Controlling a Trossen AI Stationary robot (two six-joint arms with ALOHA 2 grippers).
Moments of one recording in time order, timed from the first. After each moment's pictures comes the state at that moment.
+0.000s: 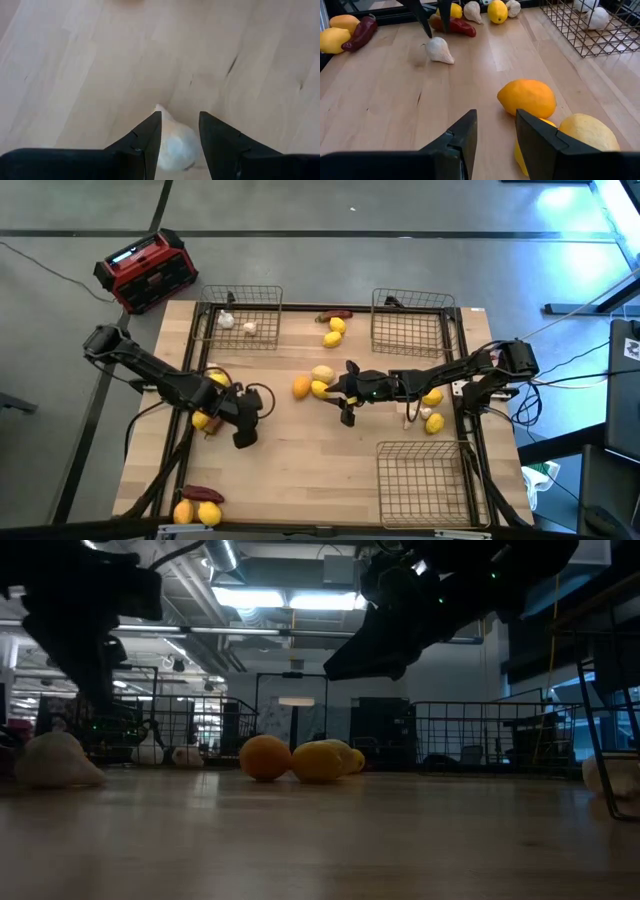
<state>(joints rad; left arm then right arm) -0.38 1.21 0.71 -0.69 -0.22 -0.79 0.08 1.62 0.84 0.32 0.12 0.15</state>
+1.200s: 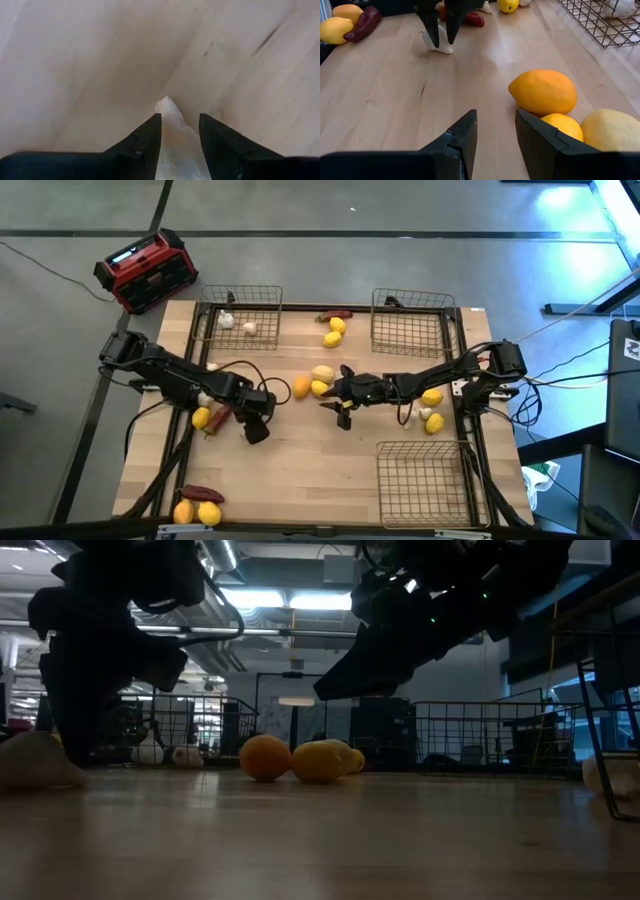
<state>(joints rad) -0.17 1.43 0.71 -0.66 0.17 -0.81 0.08 1.71 0.84 0.40 0.08 0.15</state>
